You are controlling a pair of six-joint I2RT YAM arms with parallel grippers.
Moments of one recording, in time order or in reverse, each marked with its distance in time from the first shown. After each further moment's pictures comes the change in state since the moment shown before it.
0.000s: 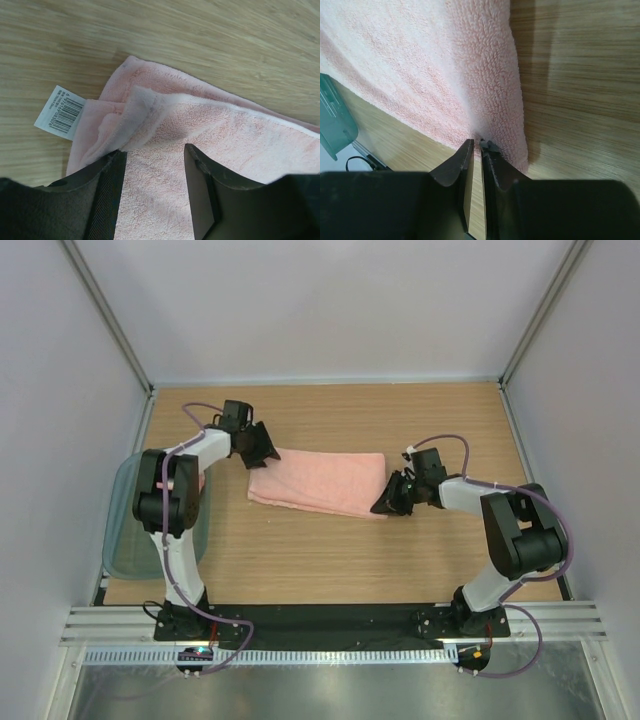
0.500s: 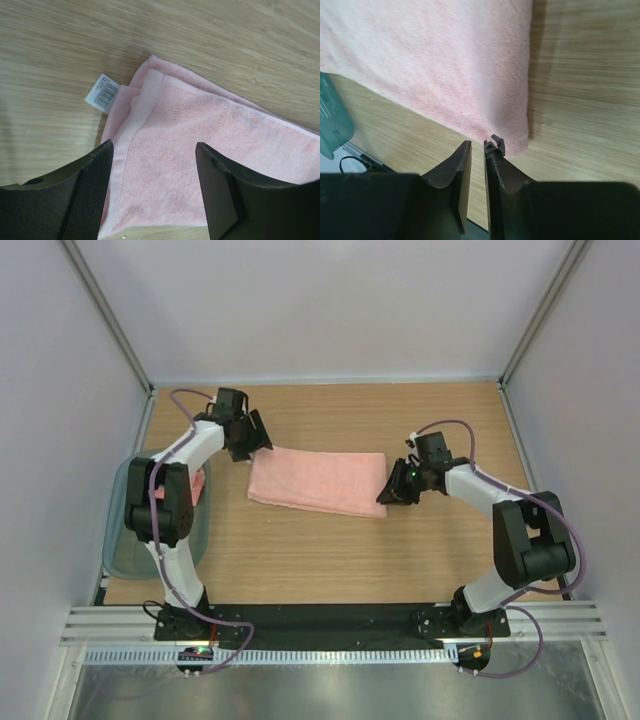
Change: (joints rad) left arm 0.006 -0.060 0.090 -0.151 -0.090 0.017; right arm -0.010 -0.056 0.130 -0.230 0.042 -0.079
